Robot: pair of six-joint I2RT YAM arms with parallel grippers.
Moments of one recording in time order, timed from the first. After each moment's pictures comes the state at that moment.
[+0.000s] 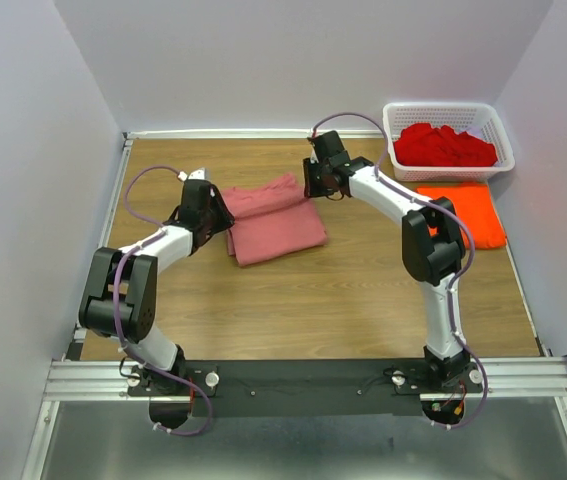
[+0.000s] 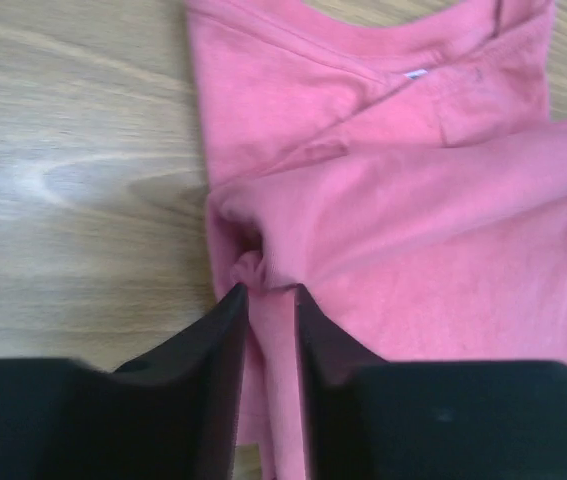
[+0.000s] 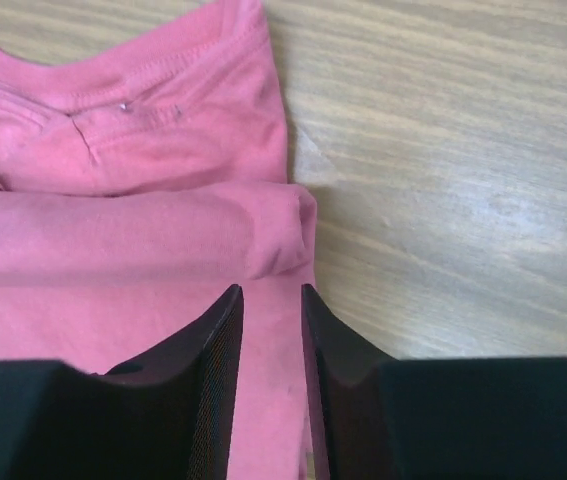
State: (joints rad) left arm -0.20 1.60 0.85 0.08 0.03 -0.54; right arm 0.51 2.17 1.79 -0.45 0.01 0.28
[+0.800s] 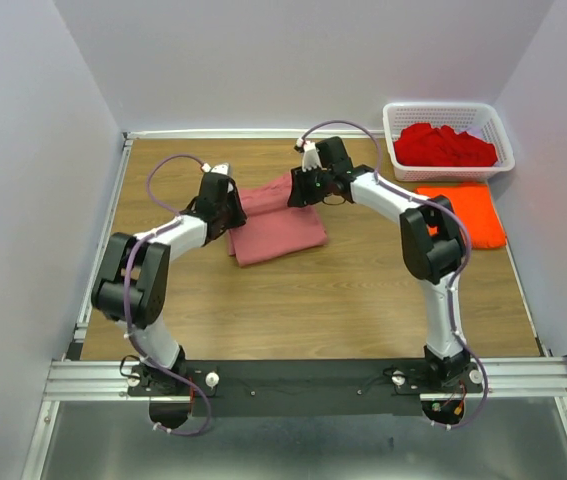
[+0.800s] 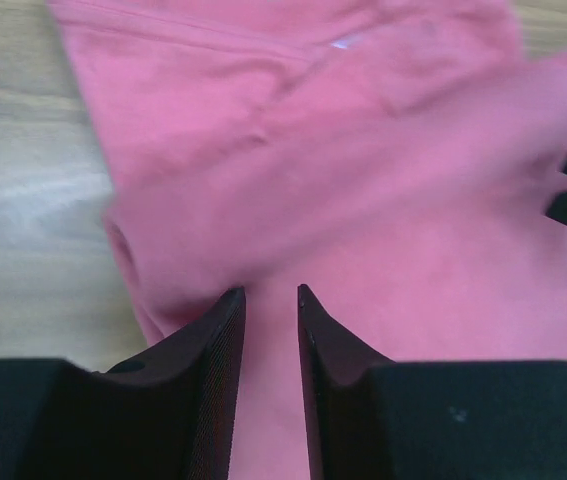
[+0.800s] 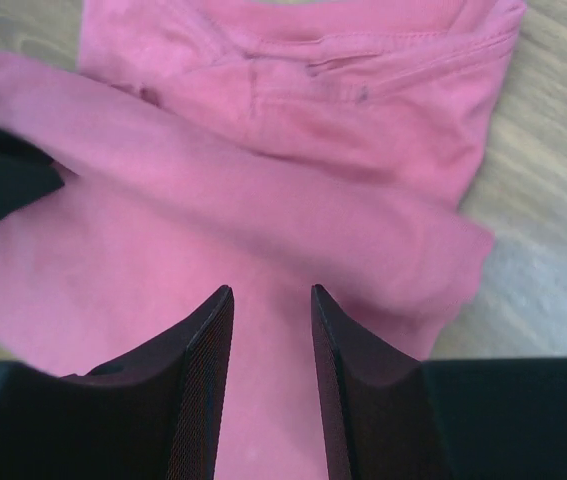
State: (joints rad) left arm -0.30 1.65 0.94 0.03 0.02 -0.44; right arm 0.49 2.15 1.67 -0.29 -0.39 0.11
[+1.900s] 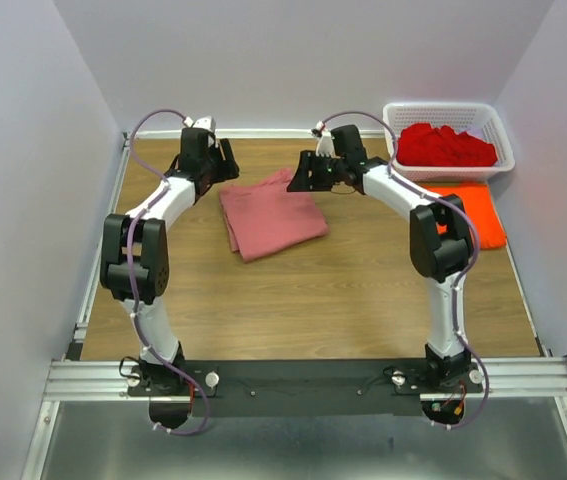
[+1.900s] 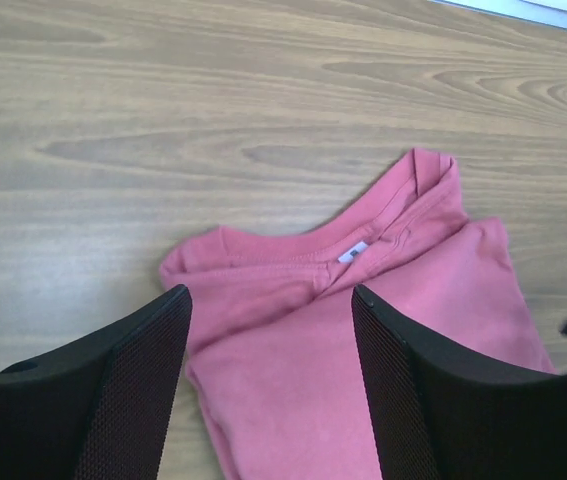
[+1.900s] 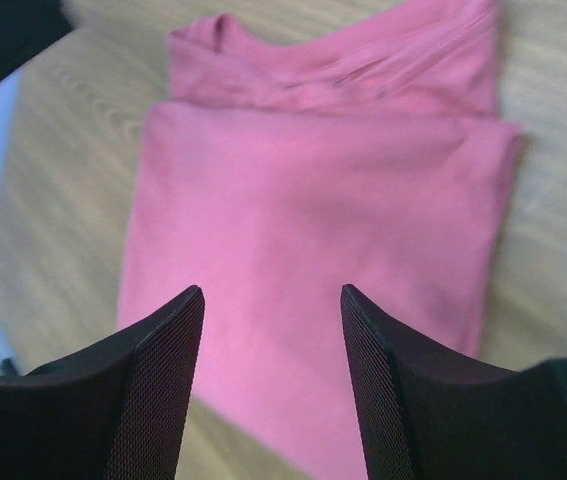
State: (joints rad) left arm -0.15 1.86 1.36 -0.06 0.09 -0.35; right arm 0.42 2.19 1.75 -0.24 -0.51 0.34
